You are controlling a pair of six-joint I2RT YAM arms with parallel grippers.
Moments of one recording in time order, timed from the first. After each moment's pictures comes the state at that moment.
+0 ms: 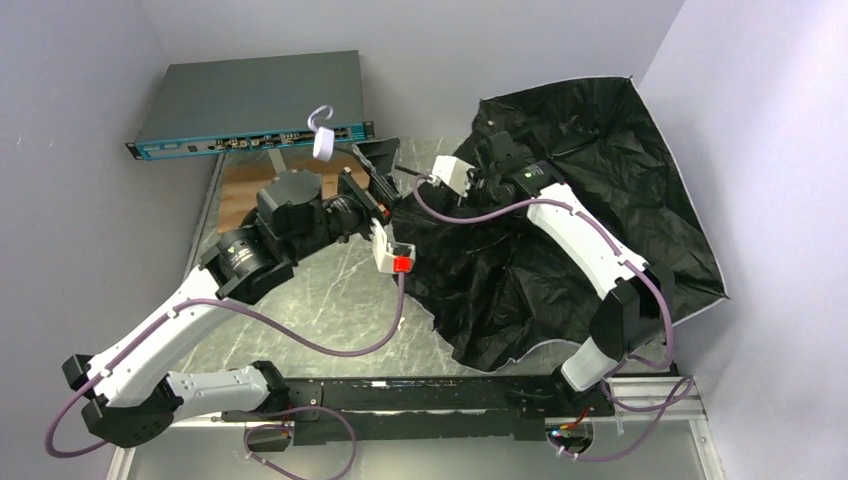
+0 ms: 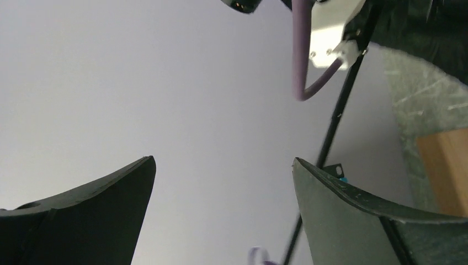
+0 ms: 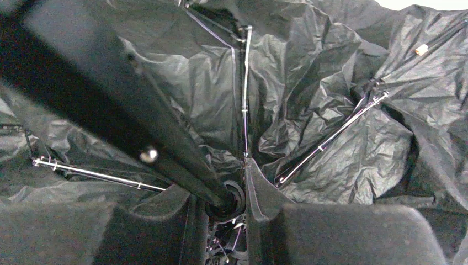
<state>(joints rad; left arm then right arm) -0.86 1.10 1.44 -0.45 0.05 1.65 0.49 1.60 1.52 -0.78 -0.03 -0.82</state>
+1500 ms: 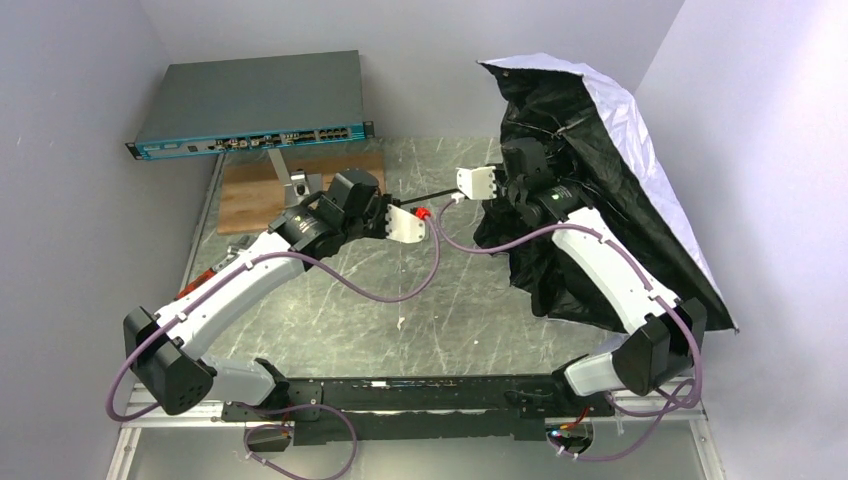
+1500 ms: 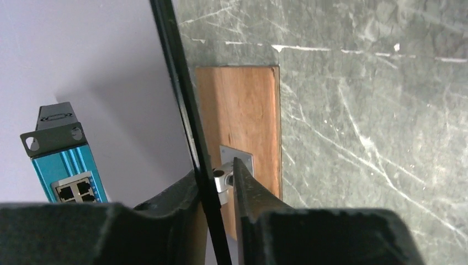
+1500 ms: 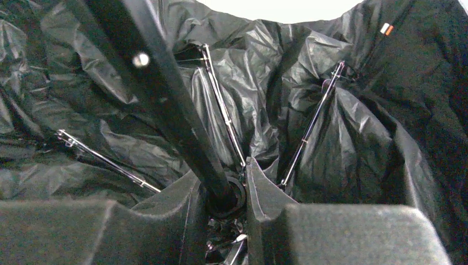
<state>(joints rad) -0.72 1.32 1.30 -0.65 -0.15 1.09 0.46 1.40 1.36 -0.60 0.37 -1.35</state>
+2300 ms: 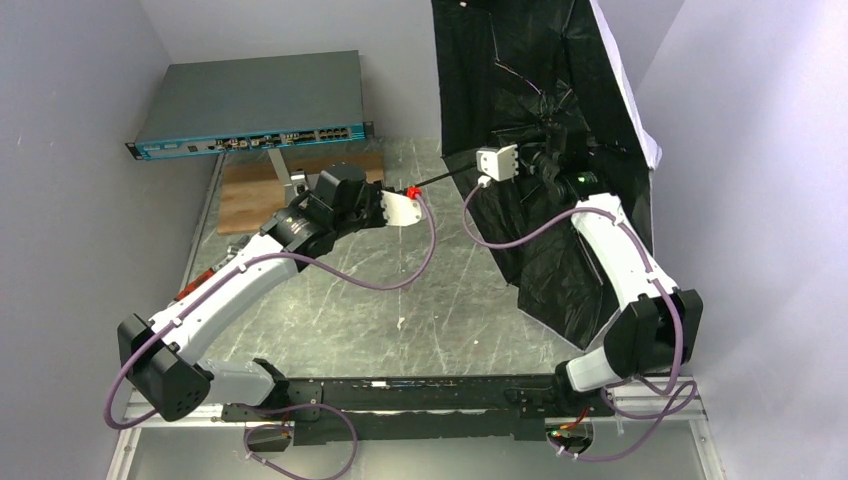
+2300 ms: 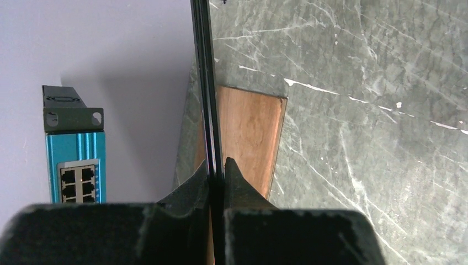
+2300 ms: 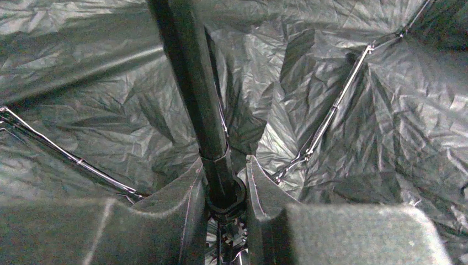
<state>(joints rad) -0.67 1.29 1.26 -0.51 -0.07 0.93 0.19 1.46 1.36 -0.35 -0.09 -1.62</state>
